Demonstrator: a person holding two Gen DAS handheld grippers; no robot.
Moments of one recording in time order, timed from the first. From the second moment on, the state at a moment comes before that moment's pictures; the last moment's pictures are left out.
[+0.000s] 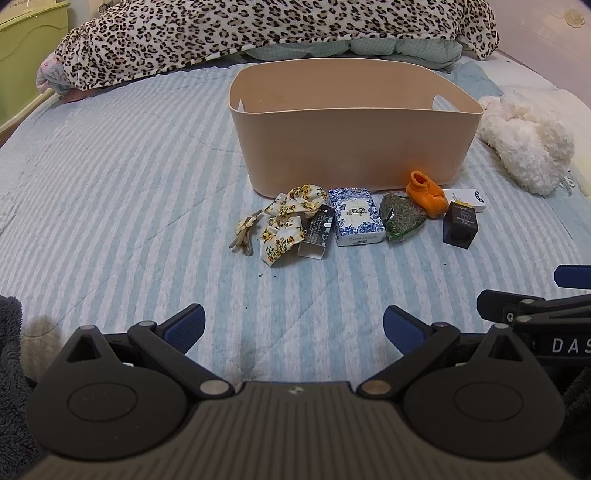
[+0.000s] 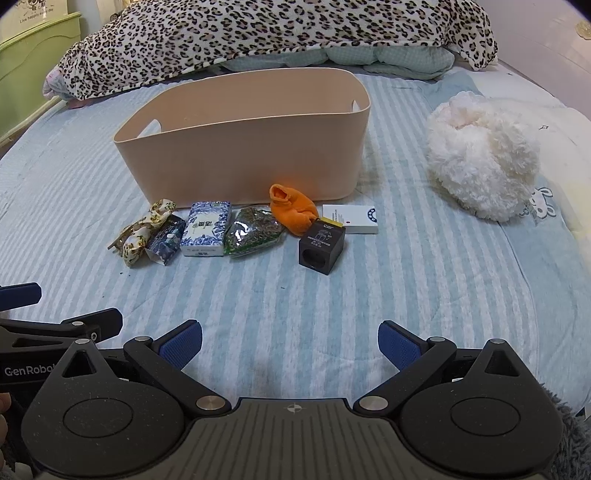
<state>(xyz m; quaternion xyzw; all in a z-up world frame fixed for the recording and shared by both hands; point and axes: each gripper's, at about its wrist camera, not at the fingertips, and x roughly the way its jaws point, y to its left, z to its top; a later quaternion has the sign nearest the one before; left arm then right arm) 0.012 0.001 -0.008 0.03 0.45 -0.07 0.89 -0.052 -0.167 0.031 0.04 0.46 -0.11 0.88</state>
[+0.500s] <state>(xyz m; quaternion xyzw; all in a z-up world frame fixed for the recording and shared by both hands) 0.055 0.009 -0.024 0.01 0.47 -0.06 0.88 -0.021 -0.182 0.027 0.03 0.47 -0.11 0.88</state>
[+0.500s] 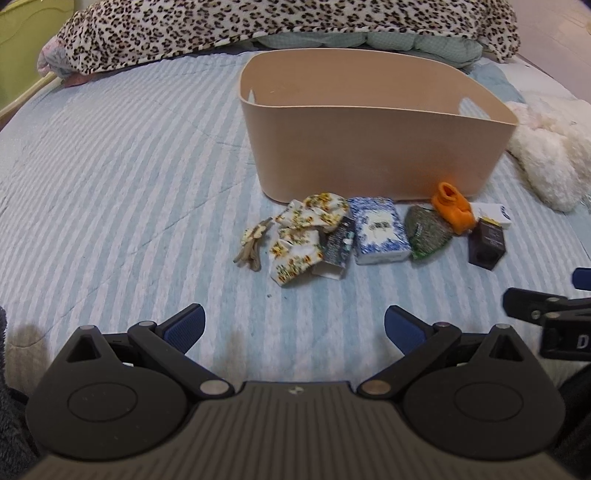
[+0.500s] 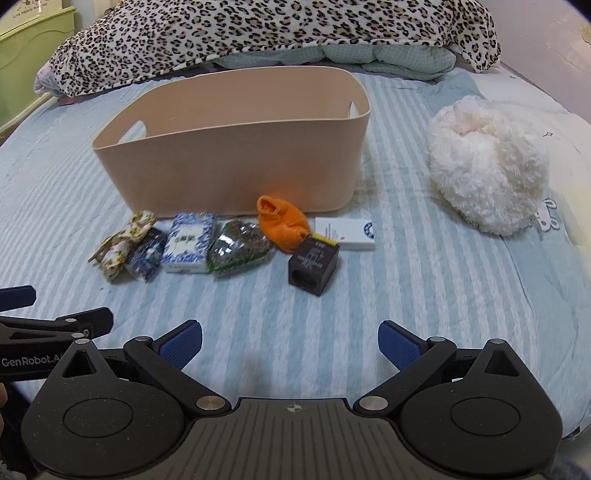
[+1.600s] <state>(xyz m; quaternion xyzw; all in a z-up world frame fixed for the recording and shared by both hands) 0.129 0.089 -0.031 -0.03 0.47 -0.02 0.88 0.050 -0.216 -0.024 0.07 0.50 -0.17 0.85</state>
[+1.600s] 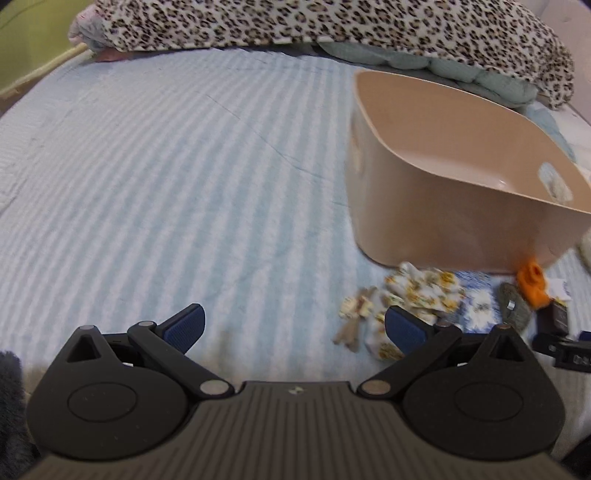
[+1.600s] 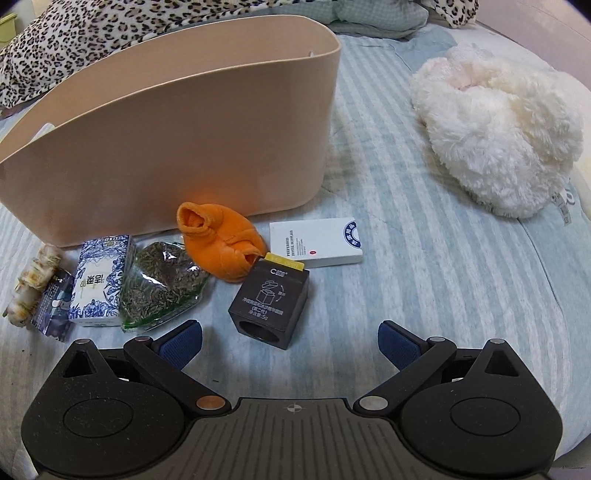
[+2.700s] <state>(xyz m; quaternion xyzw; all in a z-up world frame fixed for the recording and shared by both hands) 0.128 0.056 -0.065 0.02 0.47 -0.12 0.87 0.048 -0.210 -0.023 0.08 0.48 -0.15 0.86</state>
